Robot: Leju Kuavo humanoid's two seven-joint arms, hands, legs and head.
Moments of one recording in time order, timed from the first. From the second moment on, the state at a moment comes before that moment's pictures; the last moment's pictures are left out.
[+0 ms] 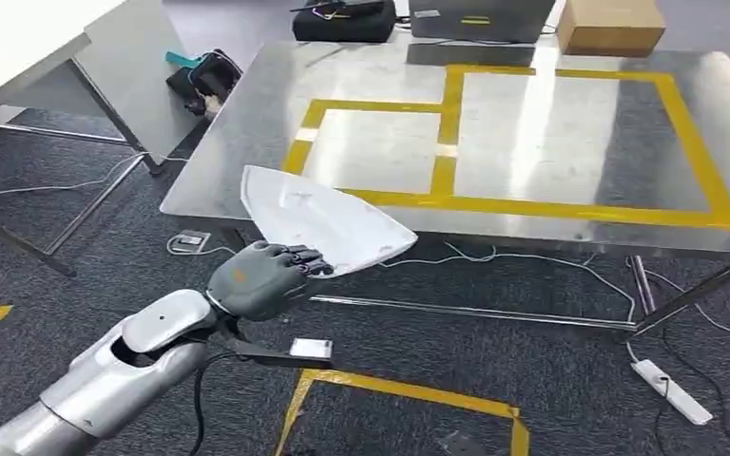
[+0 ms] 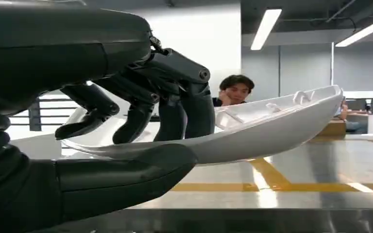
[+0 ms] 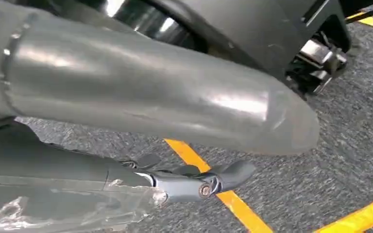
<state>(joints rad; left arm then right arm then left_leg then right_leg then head) -0.43 0.09 -0.66 -1.17 -0.99 0.27 -0.37 -0.08 0.07 0.38 -0.18 0.14 -0.17 -0.15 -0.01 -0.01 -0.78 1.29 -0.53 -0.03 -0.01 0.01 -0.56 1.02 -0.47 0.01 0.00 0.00</state>
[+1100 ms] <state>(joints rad) -0.43 0.09 -0.66 -1.17 -0.99 0.26 -0.37 -0.08 0.07 0.38 -0.18 0.15 -0.16 -0.15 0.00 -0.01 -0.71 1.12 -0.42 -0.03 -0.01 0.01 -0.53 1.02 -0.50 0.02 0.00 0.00</state>
